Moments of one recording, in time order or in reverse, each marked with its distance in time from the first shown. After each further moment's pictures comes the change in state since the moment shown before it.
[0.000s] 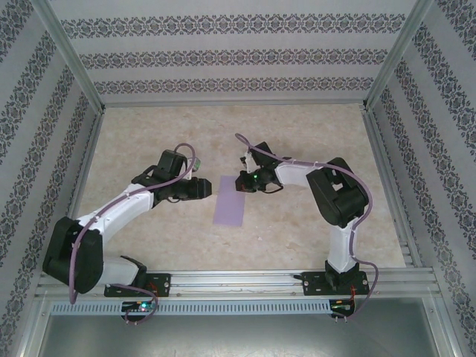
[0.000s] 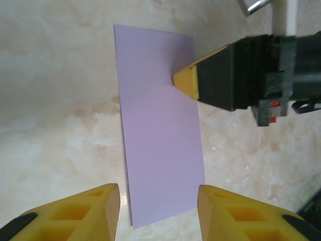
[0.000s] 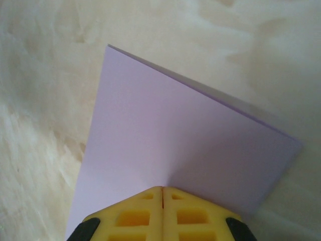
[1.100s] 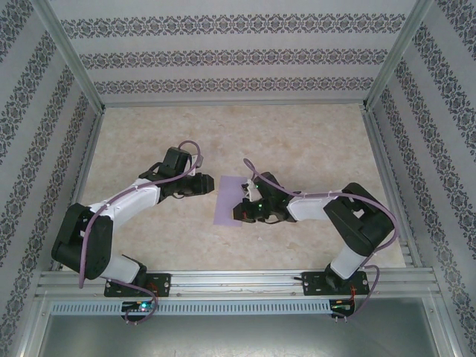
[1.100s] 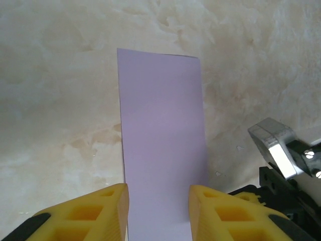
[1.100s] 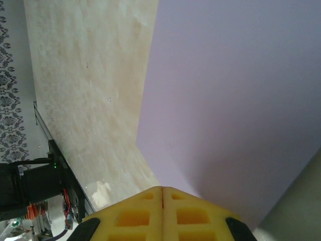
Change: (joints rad) left arm 0.000 0.089 0.026 0.093 -0.036 -0.033; right arm 0.178 -0.290 -0.479 0.404 -0.112 0.351
